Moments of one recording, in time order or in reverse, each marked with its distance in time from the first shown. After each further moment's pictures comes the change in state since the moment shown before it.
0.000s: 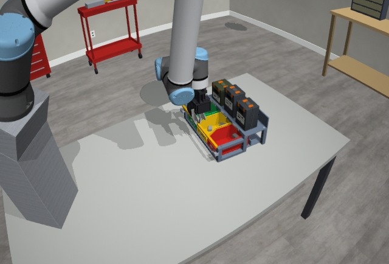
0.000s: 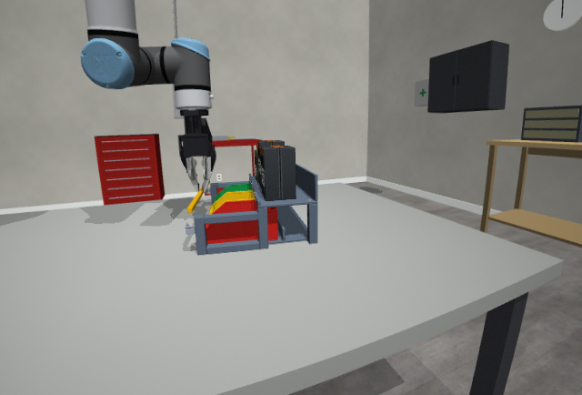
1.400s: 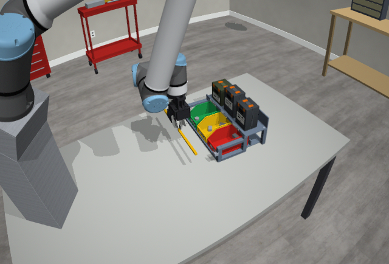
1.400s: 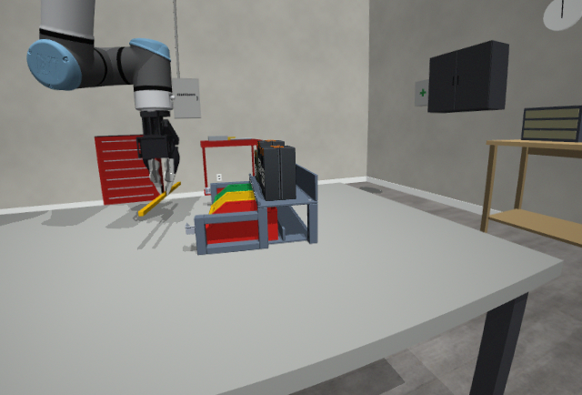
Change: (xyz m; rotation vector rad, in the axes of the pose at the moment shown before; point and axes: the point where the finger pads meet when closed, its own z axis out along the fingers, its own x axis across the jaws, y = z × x) arm -0.098 0.000 0.001 0.000 -0.001 0.000
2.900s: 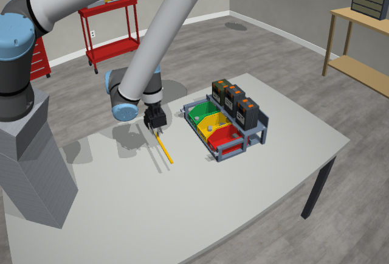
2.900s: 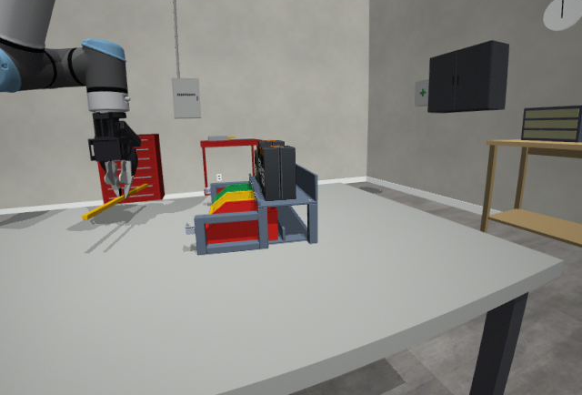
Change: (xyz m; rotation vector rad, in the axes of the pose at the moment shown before) arm -0.110 0.000 0.001 0.000 0.001 0.000
